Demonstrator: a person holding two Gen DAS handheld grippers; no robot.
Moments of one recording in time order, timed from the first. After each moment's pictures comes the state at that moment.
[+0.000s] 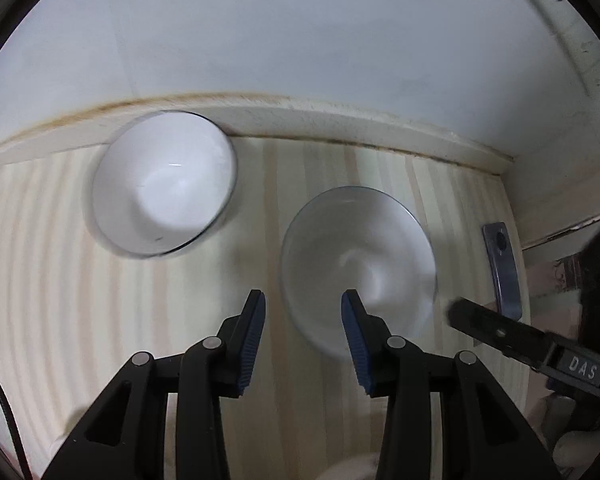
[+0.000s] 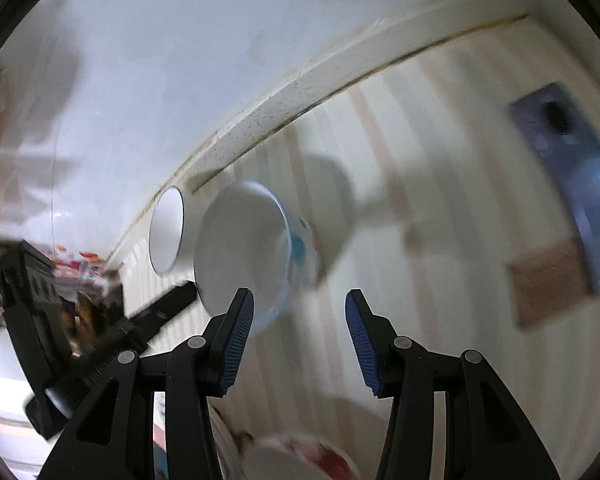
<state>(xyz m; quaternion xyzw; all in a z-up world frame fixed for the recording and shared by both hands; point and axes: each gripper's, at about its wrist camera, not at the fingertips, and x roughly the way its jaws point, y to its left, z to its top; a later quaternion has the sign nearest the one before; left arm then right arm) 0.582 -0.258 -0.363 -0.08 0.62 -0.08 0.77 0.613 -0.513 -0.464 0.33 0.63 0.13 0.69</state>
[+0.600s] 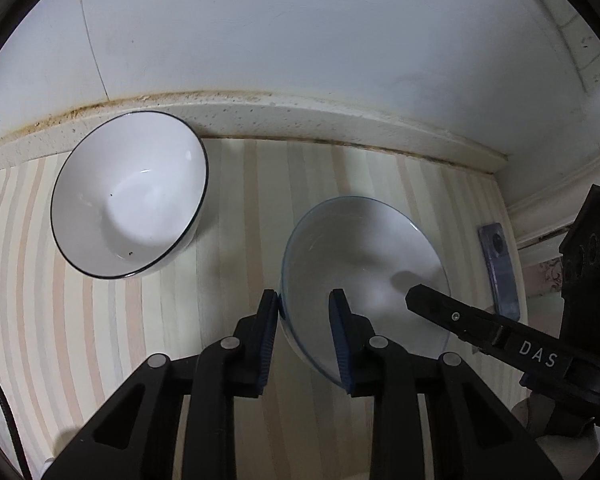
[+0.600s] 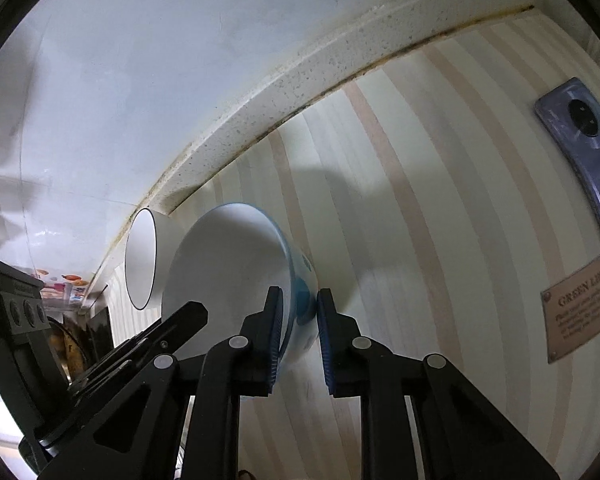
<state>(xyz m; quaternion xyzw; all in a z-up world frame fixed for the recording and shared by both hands) 0.587 -0.266 -0.367 -0.08 0.61 -0.10 0.78 0.623 -0.494 -0.484 0.32 0.62 0.09 0.71</state>
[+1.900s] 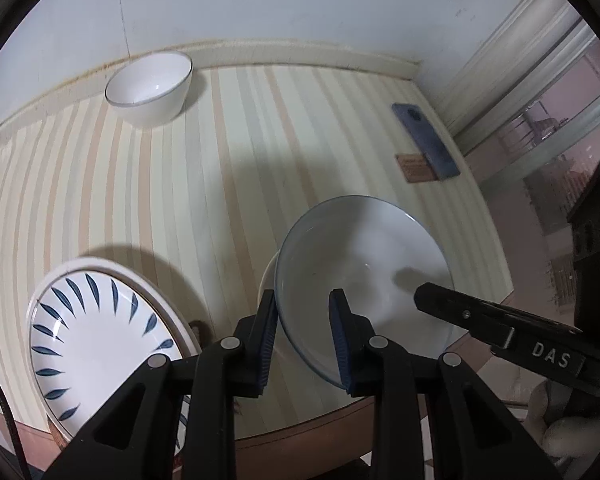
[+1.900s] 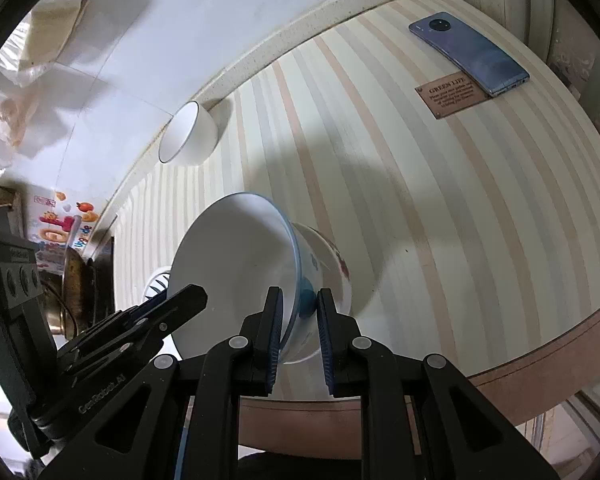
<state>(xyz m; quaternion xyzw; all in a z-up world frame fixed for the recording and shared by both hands) 0.409 -0.280 -0.309 -0.01 0.63 -0.16 0.76 0.400 -0.503 -0.398 0.30 0.62 0.09 0.73</state>
